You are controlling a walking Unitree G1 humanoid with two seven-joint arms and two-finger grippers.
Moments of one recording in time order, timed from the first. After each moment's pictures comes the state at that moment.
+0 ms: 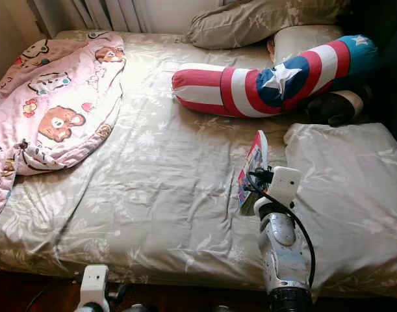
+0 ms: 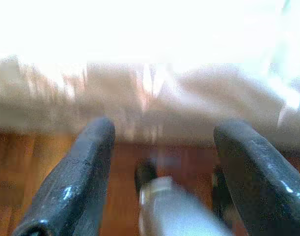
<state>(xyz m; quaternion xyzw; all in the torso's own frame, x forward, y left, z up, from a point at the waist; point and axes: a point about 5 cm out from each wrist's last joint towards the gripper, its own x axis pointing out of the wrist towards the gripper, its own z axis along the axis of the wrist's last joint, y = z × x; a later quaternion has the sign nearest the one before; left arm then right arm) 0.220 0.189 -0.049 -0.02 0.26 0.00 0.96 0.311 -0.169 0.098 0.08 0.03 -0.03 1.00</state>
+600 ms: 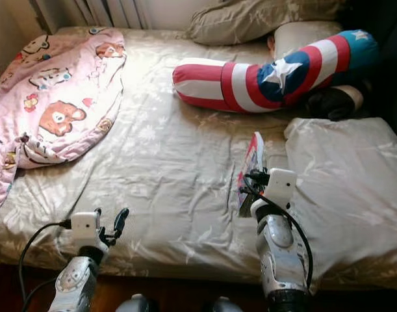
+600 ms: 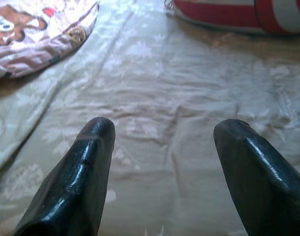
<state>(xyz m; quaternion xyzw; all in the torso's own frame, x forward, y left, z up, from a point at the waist) 0.273 0.191 0.031 -0.02 0.01 -0.01 1.00 0.311 -0.165 0.098 0.10 0.03 -0.02 0.99</state>
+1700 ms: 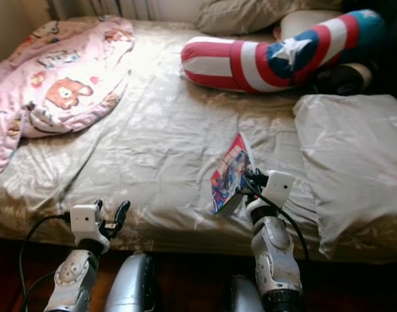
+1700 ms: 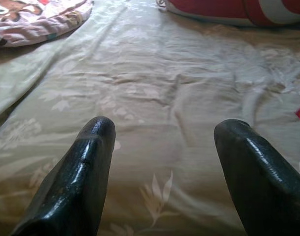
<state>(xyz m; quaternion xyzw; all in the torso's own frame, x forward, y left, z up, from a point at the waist) 0.280 0.187 0.046 -0.02 0.00 -0.02 1.00 0.309 -0.156 0.091 0.15 0.03 0.03 0.99</state>
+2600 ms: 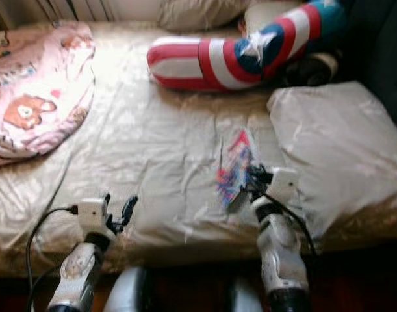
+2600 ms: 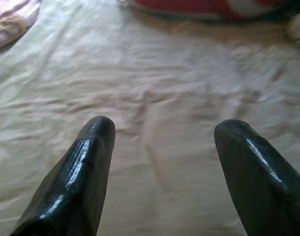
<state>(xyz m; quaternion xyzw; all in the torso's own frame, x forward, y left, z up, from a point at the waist) 0.281 0.189 0.048 -0.01 0.00 -0.03 1.00 0.316 -0.149 0.105 0.15 0.00 0.05 0.99</state>
